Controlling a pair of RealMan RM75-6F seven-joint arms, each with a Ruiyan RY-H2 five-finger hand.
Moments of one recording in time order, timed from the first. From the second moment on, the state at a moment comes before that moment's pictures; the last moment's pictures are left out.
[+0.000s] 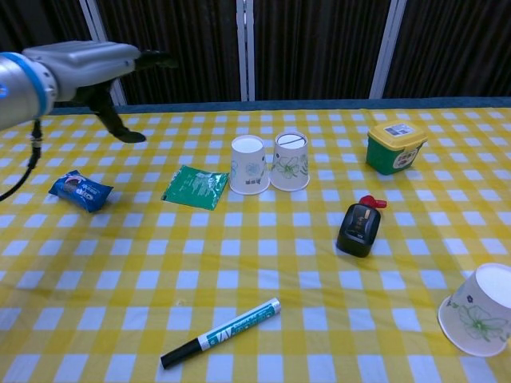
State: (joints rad) left arm -0.88 -1.38 -0.12 -1.73 0.85 1.20 0.61; right arm 0.12 -1.13 0.03 -1.66 -1.38 1.31 -0.13
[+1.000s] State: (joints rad) left arm -0.39 -1.11 0.12 -1.89 1.42 1.54 0.37; right arm 0.16 -1.05 -0.09 -1.99 -1.52 1.19 -0.40
